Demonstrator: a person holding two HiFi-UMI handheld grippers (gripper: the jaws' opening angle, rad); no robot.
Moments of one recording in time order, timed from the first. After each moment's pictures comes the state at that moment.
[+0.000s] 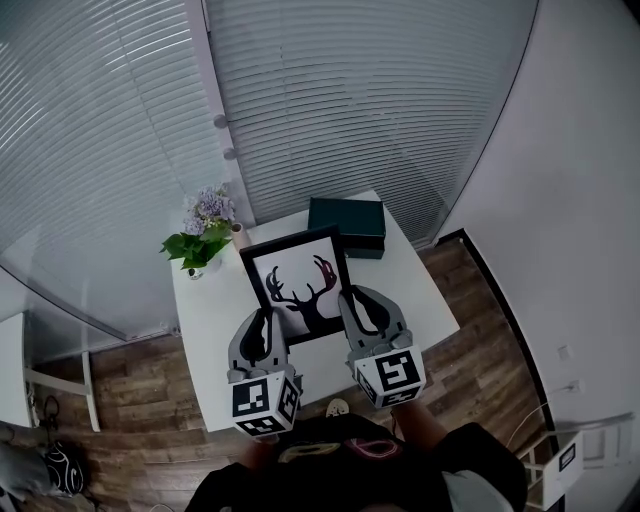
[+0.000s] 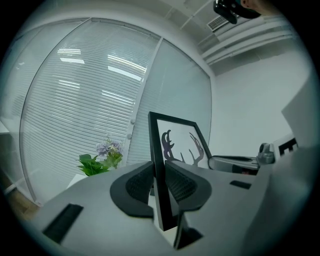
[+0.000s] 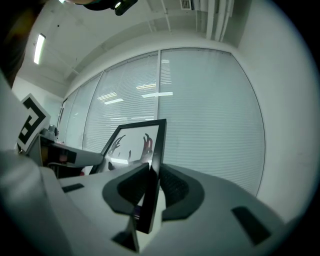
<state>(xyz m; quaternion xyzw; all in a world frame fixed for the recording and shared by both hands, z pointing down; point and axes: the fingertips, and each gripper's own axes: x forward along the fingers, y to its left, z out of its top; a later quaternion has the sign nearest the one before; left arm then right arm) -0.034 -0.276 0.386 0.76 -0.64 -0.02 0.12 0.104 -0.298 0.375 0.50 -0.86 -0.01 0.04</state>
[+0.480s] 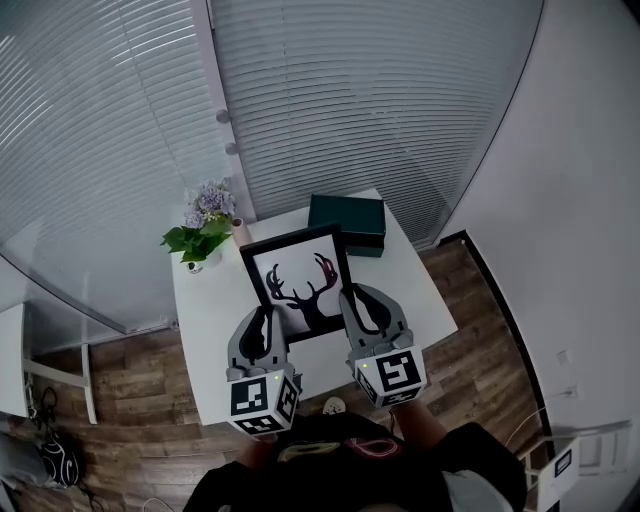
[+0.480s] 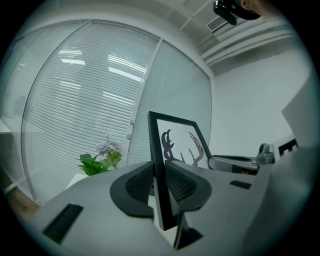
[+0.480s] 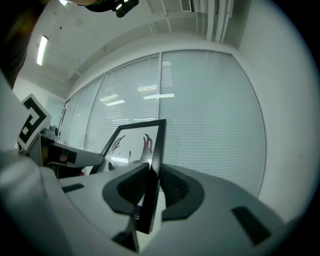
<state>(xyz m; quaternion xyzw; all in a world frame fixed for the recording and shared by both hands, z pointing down) -0.024 -0.266 0.385 0.76 -0.64 -0.02 0.11 0.112 -0.291 0.370 0.49 -0.87 -0.03 0.03</state>
